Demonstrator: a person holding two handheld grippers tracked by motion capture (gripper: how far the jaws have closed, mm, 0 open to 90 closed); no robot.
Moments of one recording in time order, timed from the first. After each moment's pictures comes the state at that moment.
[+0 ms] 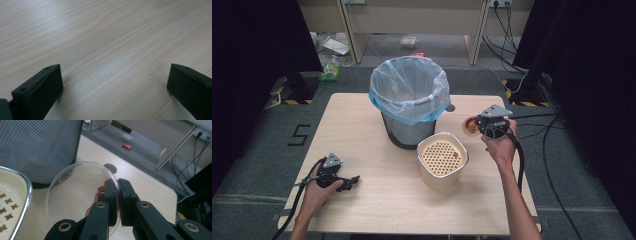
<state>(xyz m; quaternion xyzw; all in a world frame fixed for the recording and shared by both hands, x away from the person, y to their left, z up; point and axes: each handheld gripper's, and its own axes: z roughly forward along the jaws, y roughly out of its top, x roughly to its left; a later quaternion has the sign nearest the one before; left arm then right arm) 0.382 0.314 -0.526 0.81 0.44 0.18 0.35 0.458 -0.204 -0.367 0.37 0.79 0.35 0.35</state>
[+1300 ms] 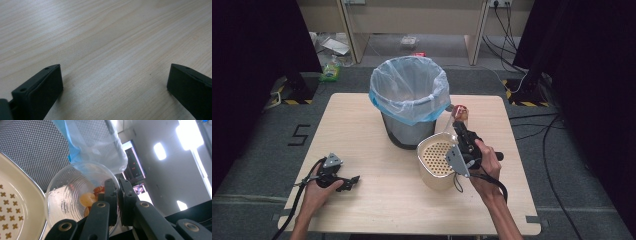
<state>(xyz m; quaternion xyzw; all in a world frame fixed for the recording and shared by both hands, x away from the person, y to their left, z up) 0.382 0.314 -0.526 0.81 0.44 0.18 0.35 0.360 -0.124 -0.368 0.05 0.72 0.25 0.65</state>
